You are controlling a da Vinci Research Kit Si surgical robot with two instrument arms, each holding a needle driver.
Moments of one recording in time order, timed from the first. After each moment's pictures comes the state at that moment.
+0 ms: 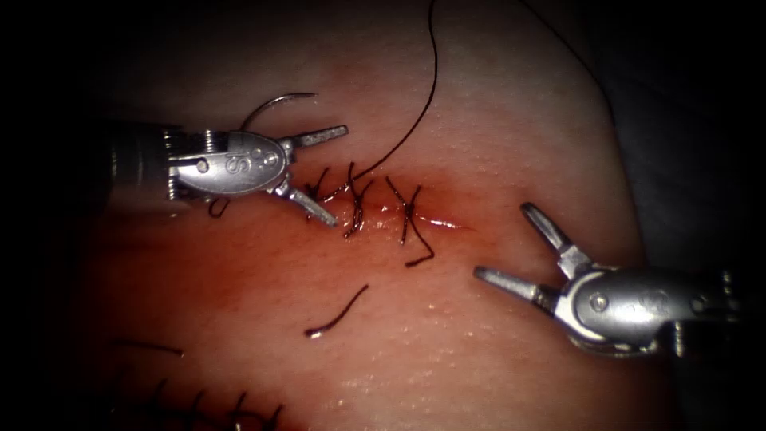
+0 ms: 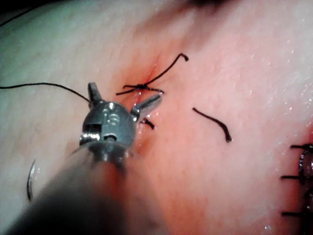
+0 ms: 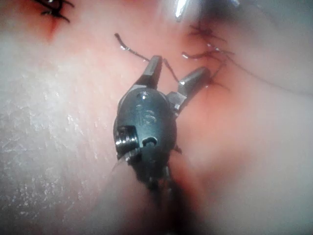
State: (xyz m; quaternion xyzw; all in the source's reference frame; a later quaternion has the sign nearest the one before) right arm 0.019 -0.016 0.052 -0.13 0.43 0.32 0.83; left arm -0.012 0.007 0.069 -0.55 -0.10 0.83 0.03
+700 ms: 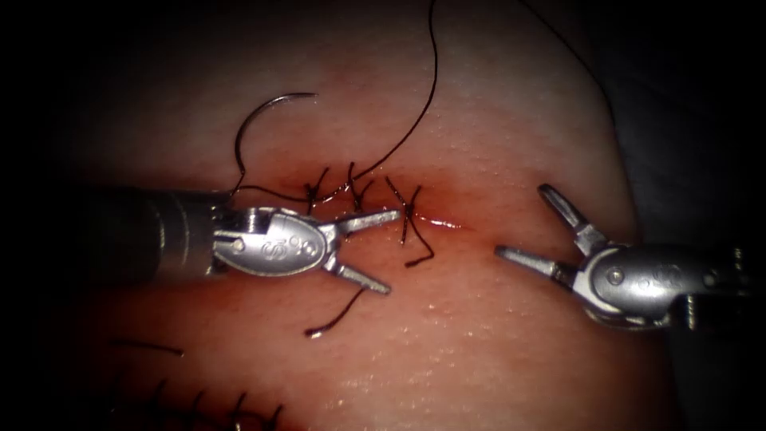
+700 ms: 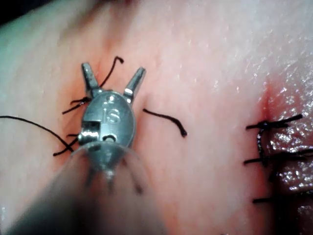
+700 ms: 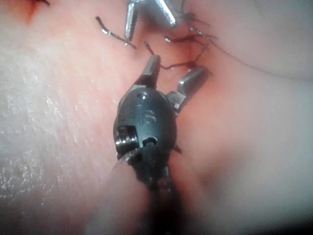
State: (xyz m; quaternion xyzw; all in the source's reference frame) right arm 0.018 -0.015 0.054 -0.13 0.43 0.32 0.83; left arm -0.016 0.001 0.069 -0.62 -0.04 0.78 -0.03
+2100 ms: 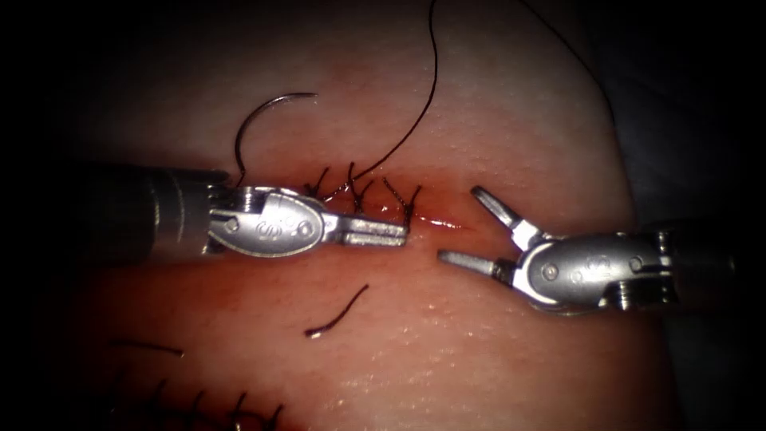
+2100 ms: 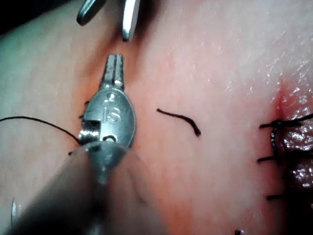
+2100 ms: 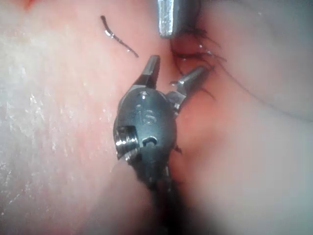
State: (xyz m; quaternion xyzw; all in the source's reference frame) right arm 0.023 -0.015 0.060 -0.13 0.46 0.22 0.85; left arm -0.015 0.003 0.067 -0.63 -0.04 0.77 -0.03
